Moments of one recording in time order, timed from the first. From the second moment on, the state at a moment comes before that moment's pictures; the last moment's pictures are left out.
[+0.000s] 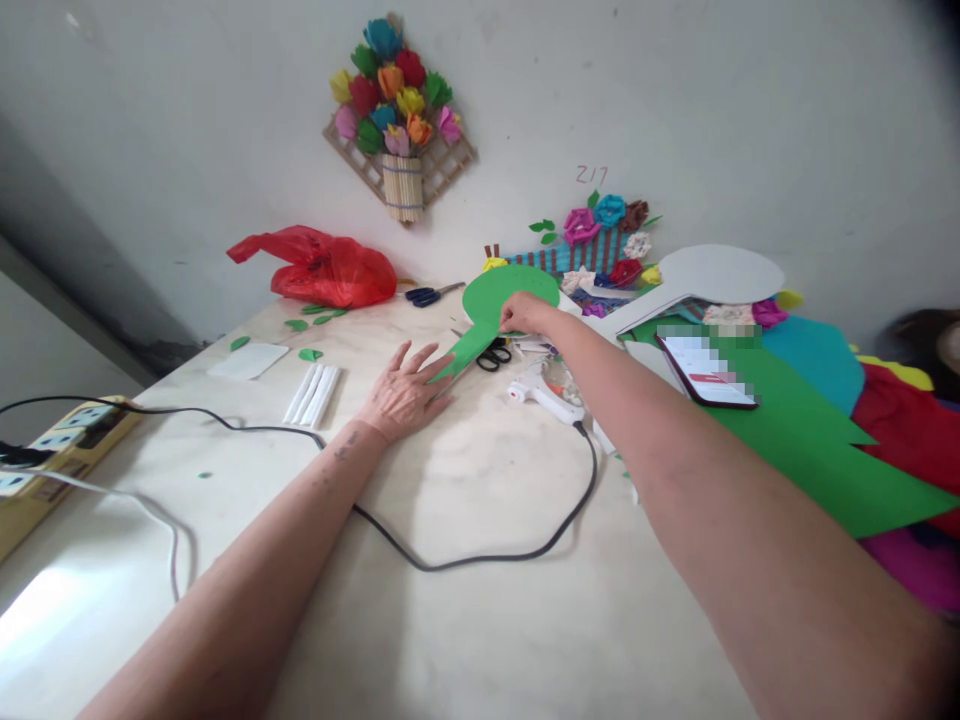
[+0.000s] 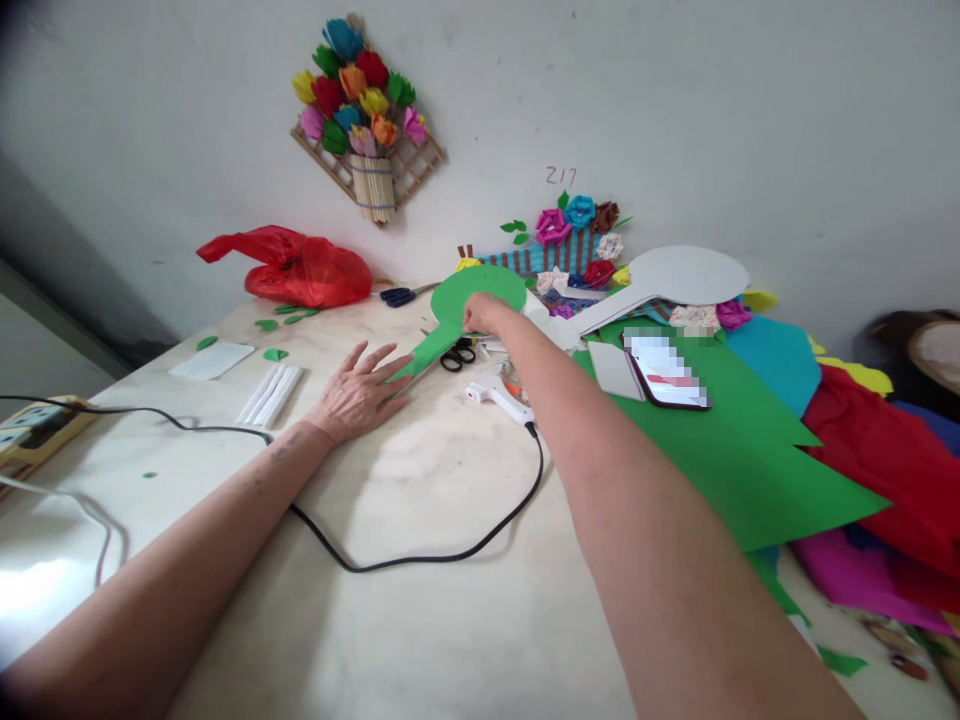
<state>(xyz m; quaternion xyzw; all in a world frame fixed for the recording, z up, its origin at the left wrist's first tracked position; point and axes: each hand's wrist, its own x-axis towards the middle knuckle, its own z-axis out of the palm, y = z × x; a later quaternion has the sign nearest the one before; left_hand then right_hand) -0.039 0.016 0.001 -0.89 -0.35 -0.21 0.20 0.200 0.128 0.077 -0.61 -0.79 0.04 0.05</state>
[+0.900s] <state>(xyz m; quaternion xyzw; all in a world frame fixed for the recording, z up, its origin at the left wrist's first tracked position) -0.041 0.021 0.000 -0.90 -0.34 -0.17 0.19 0.182 0.126 0.079 -0.63 -0.78 0.00 -0.01</state>
